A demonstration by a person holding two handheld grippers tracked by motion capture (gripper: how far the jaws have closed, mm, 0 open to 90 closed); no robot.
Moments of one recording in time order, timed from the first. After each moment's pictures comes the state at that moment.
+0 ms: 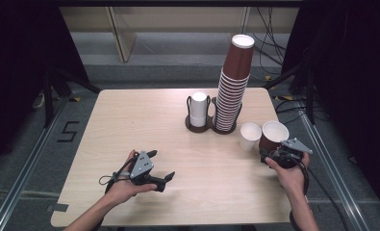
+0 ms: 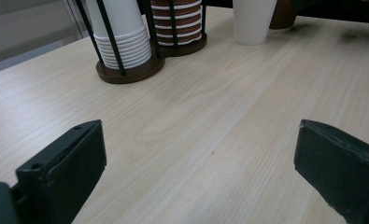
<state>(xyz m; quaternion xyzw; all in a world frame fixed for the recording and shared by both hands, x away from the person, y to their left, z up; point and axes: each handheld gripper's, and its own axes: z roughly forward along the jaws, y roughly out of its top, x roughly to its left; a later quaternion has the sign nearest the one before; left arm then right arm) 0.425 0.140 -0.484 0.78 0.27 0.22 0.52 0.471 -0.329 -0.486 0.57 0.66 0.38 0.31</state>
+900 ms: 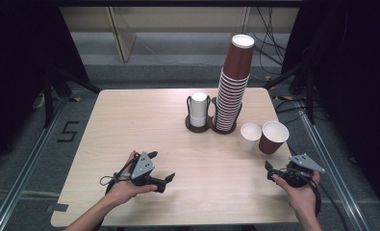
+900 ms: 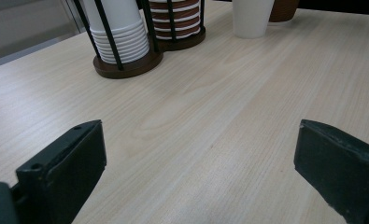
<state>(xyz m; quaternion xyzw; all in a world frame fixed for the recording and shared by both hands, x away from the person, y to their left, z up) 0.425 0.139 -0.488 0.79 0.27 0.22 0.51 0.410 -0.334 -0.477 0.56 0.66 0.39 0.31</state>
